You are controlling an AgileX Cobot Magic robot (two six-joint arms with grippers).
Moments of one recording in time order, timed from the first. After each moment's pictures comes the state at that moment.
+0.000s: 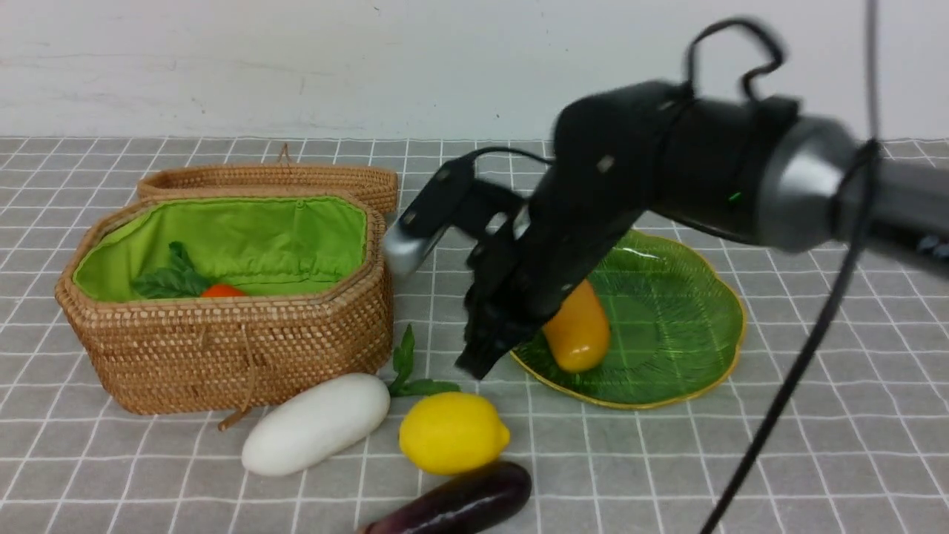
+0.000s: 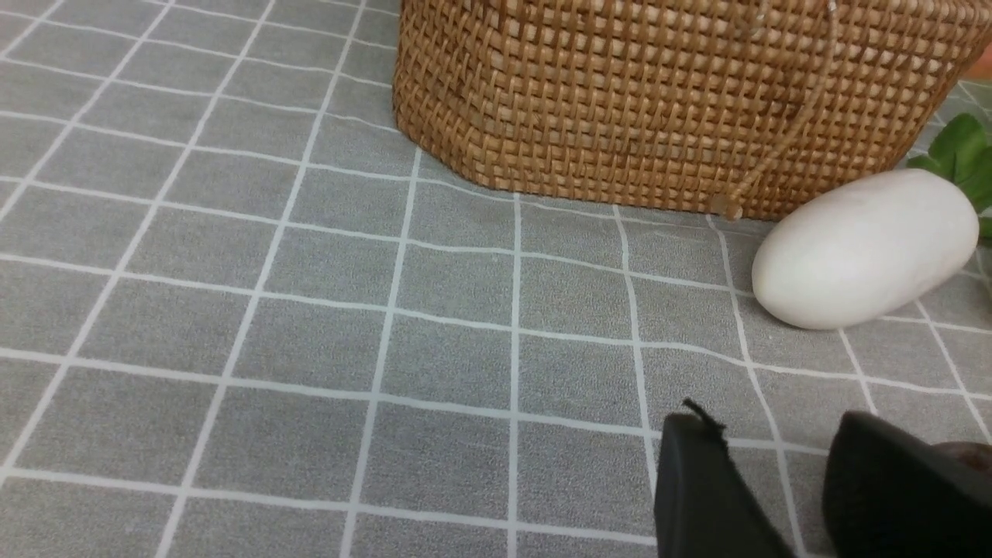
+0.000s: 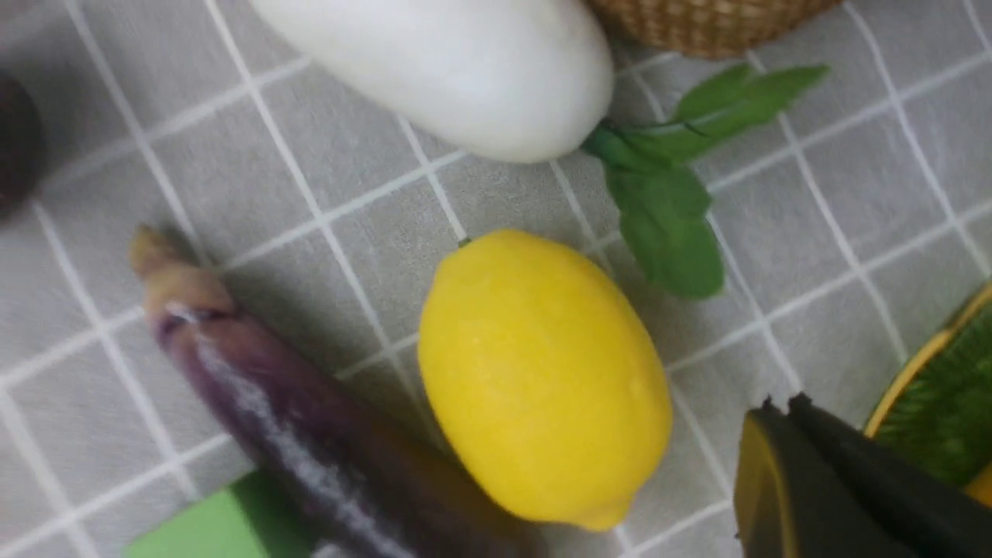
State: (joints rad) right arm 0.64 1.91 -1.64 0.26 0.91 -0.56; left arm -0.03 -0.01 0.03 -0.05 0.38 -0.18
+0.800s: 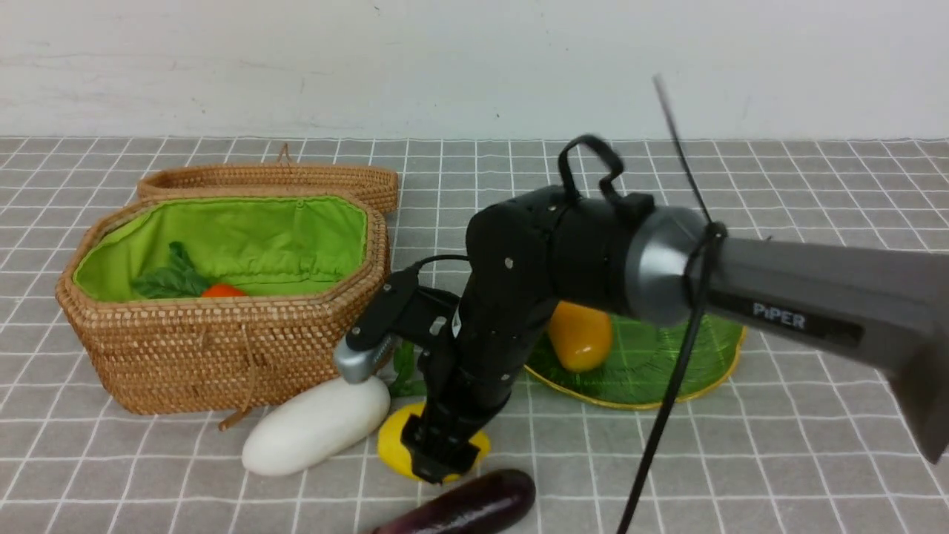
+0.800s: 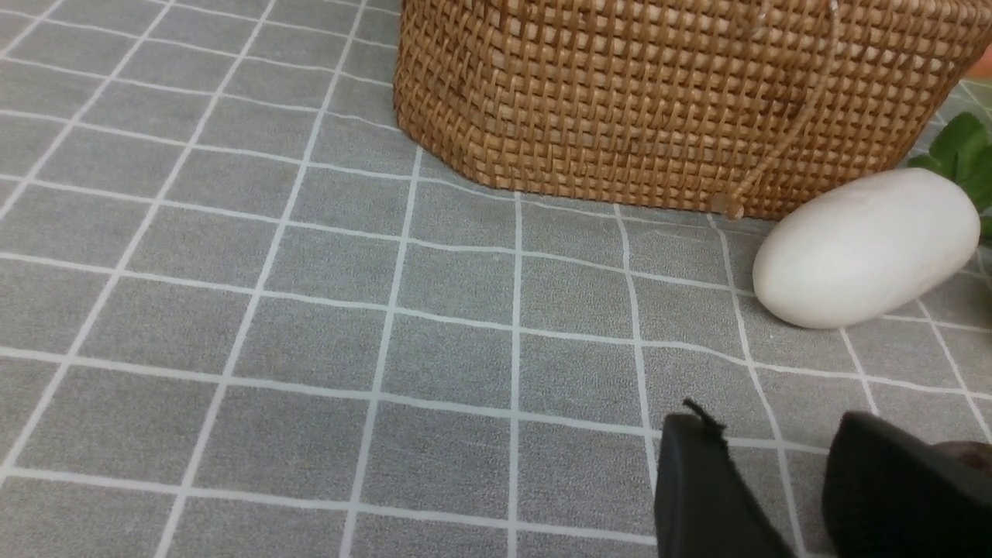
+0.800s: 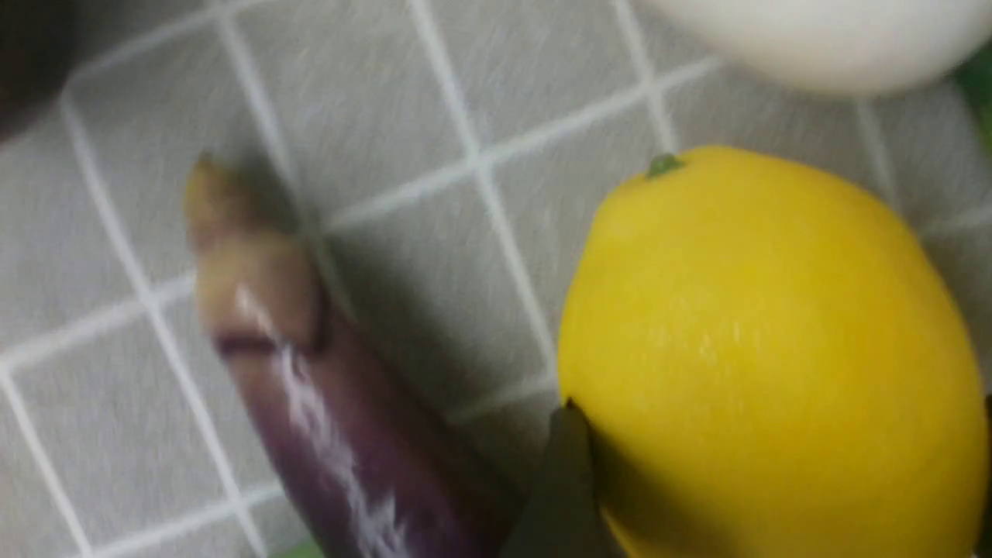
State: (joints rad) right arm 0.74 2.10 -1.65 0.22 0.89 -0.55; left arm -0.03 -0.01 0.03 -0.05 0.38 -0.18
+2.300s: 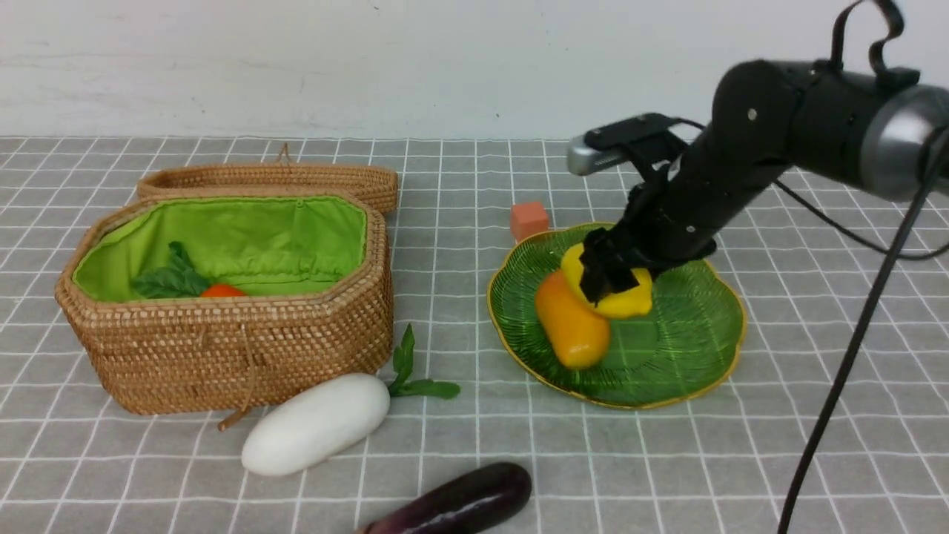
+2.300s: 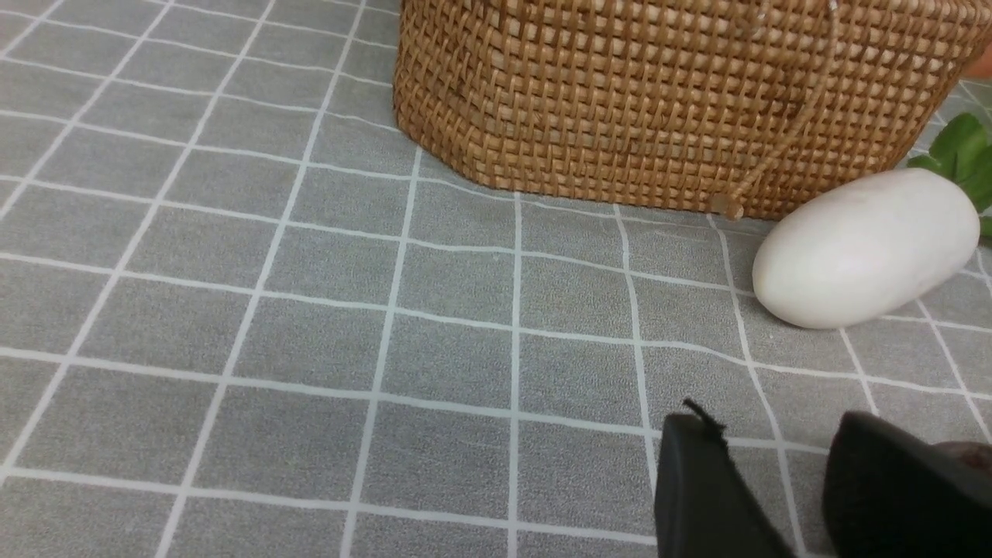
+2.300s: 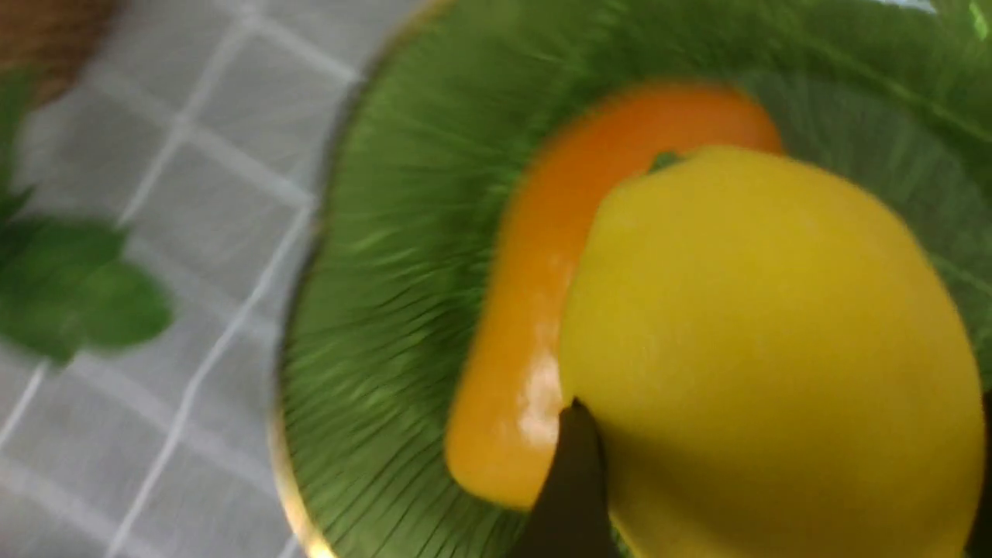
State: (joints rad) right arm 0.32 2.00 -1.65 0.21 0.83 -0.24; left arm -0.03 -0.01 0.03 -0.05 0.38 -0.18
